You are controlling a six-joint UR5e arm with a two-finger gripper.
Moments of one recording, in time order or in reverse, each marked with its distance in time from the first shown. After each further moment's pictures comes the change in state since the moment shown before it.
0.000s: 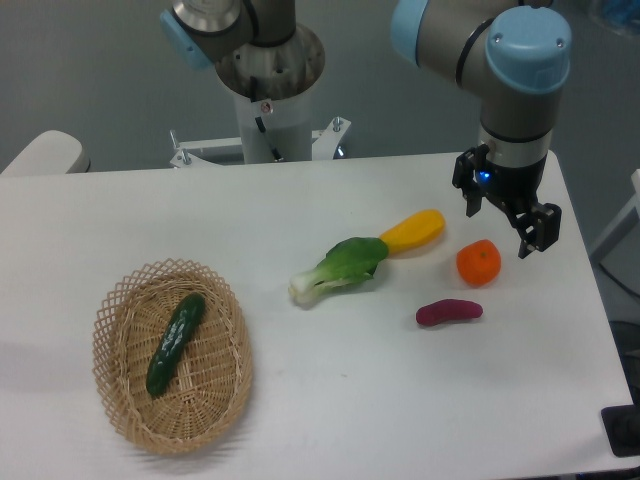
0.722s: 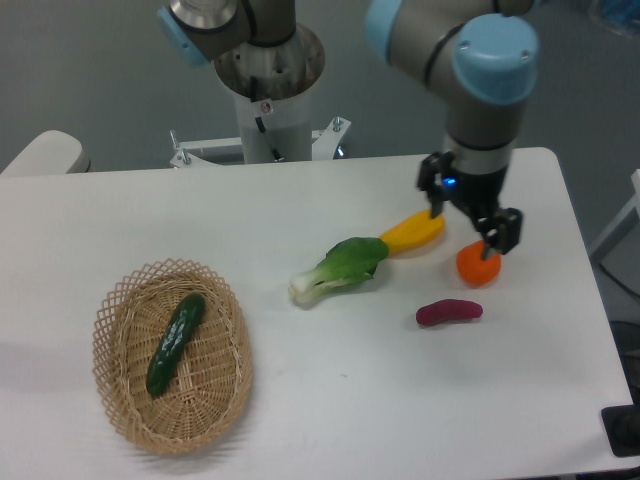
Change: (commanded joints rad) arm -0.152 0.046 -0.063 -0.064 -0.043 -0.494
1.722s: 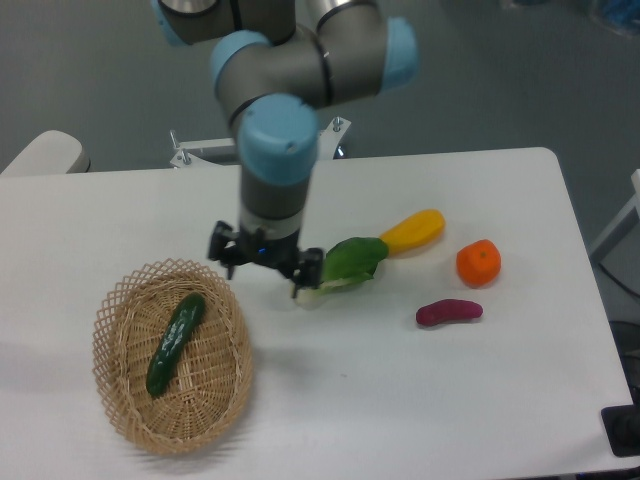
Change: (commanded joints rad) arm -0.357 -0.080 -0.124 0.105 -0.132 -0.641
